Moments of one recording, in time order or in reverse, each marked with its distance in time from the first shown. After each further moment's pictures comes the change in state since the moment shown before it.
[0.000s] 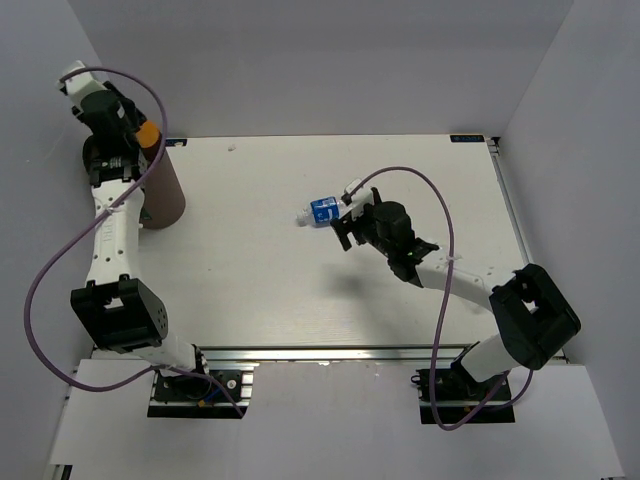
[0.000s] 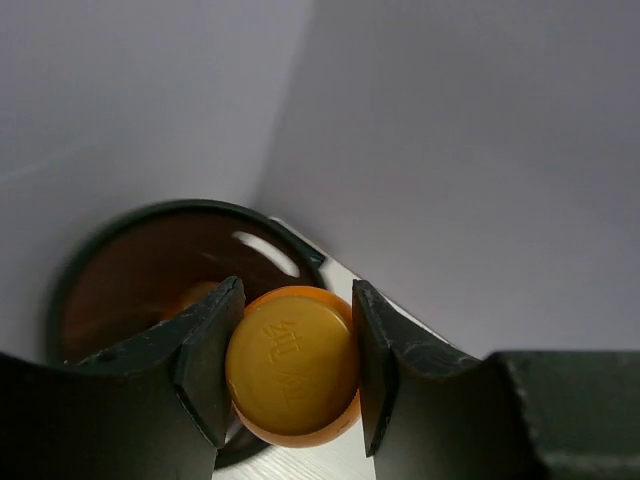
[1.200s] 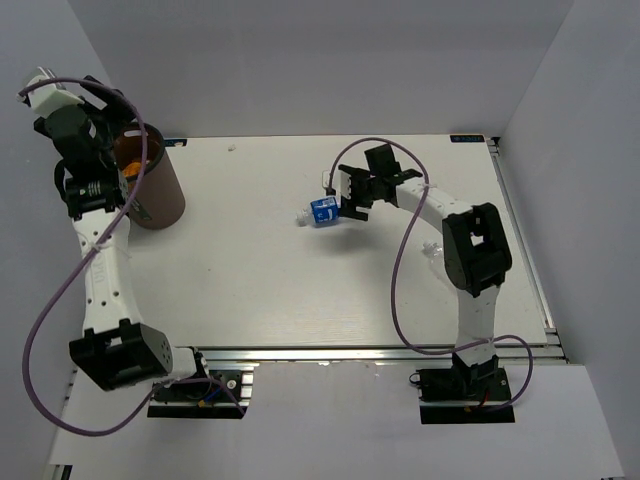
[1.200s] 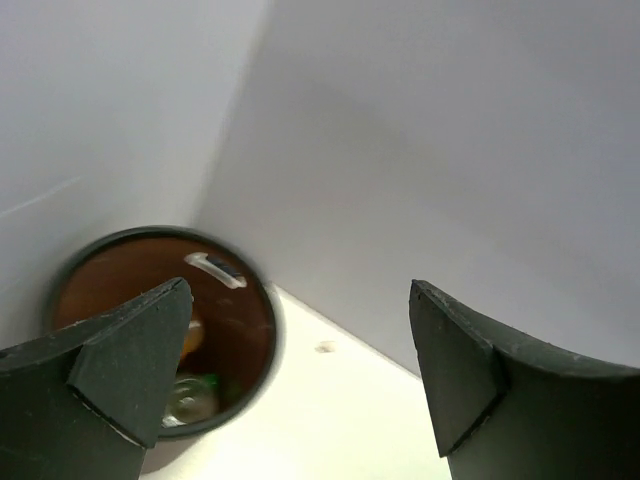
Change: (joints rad) left arm 0.112 -0.194 -0.066 -0.001 0.125 -0.076; right arm -0.246 0.545 0.753 -0.765 -0.537 -0.934
